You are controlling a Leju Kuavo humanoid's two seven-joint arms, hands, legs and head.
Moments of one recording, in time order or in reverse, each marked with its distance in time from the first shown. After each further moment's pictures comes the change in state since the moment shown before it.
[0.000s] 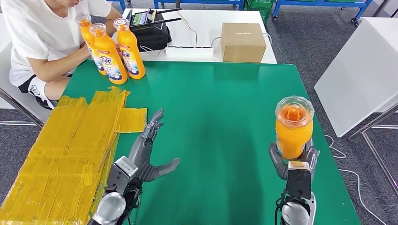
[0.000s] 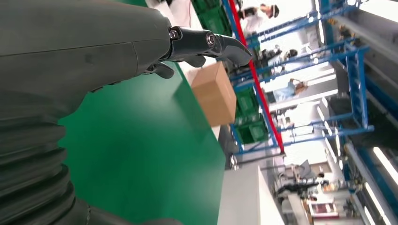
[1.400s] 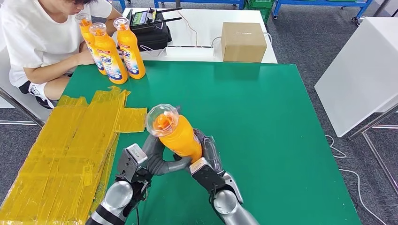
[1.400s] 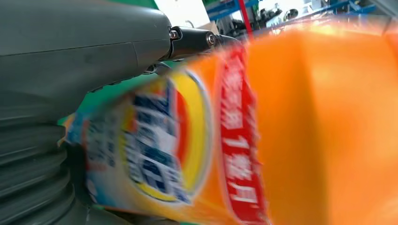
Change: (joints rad) left arm -0.110 0.001 -0.073 0.090 0.126 -0.086 0.032; right arm -0.252 0.112 0.533 0.395 0.037 0.119 -0.030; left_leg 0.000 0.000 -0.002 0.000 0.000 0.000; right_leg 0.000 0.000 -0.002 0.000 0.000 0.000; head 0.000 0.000
